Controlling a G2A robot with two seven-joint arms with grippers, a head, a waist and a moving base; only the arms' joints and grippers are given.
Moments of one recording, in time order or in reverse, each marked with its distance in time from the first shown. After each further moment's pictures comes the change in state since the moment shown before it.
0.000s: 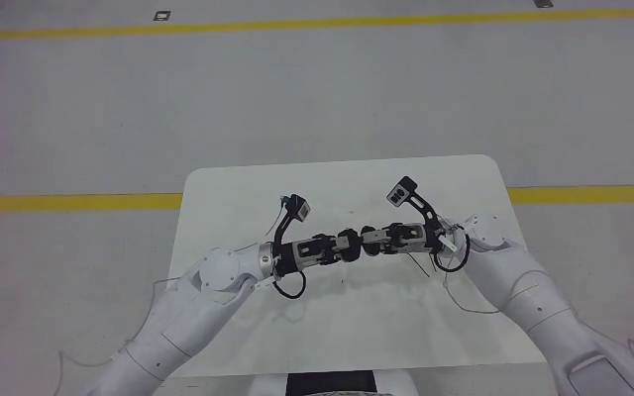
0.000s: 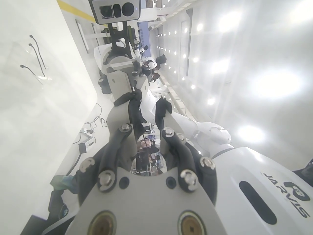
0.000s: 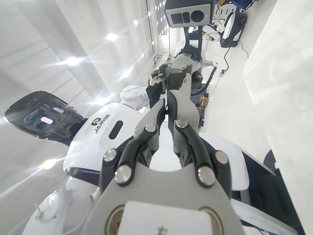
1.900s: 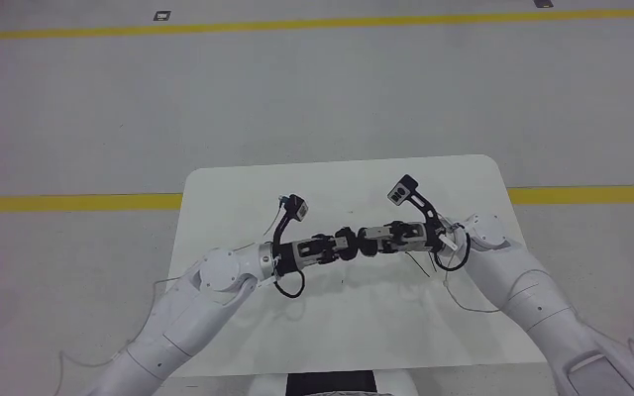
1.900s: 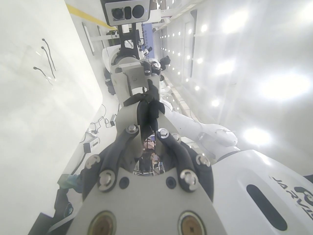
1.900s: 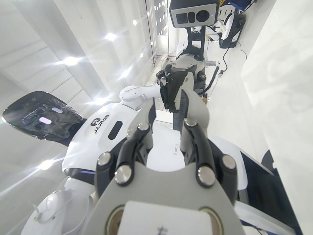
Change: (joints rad) left arm 0.006 -0.002 -0.009 0.008 0.063 -0.003 0.028; right arm 0.004 -0.003 0.009 0.009 -0.007 0.000 0.000
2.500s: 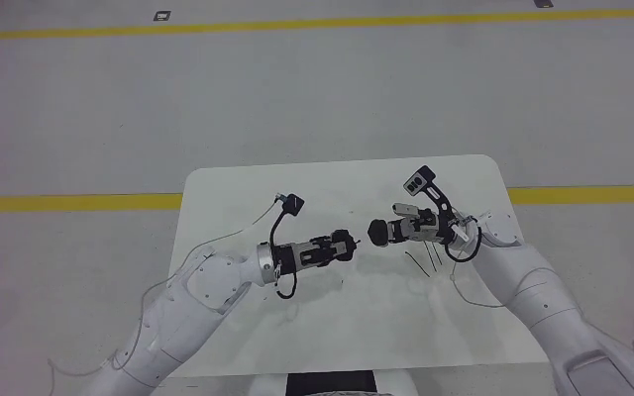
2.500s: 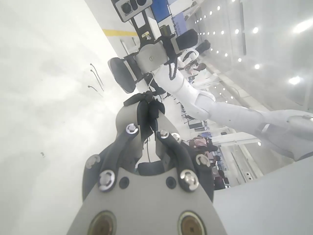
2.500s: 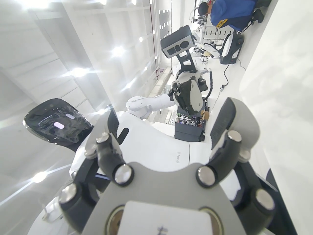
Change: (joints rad) left arm 0.039 0.025 -0.051 -0.110 0.396 -0.032 0.088; right arm -0.009 -0.009 0.079 0.061 0.024 0.000 -0.004
